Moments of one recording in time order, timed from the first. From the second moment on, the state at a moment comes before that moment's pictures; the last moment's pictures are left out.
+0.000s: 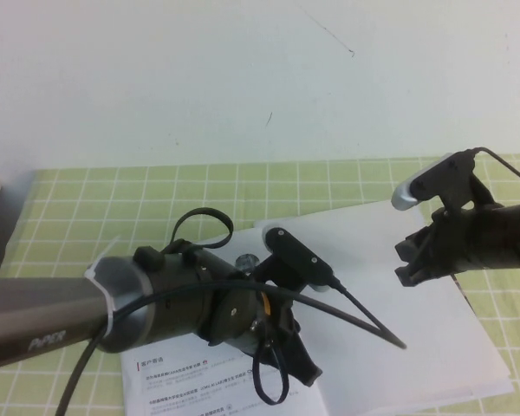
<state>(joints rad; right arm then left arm) 0.29 1.79 -0.94 1.17 0.23 -1.42 -0.73 1.79 -1.03 -0.08 0.36 0.15</state>
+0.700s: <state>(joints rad) 0.29 1.84 -0.78 1.17 0.14 -1.26 -0.65 1.76 -1.03 0.66 0.33 -0.69</state>
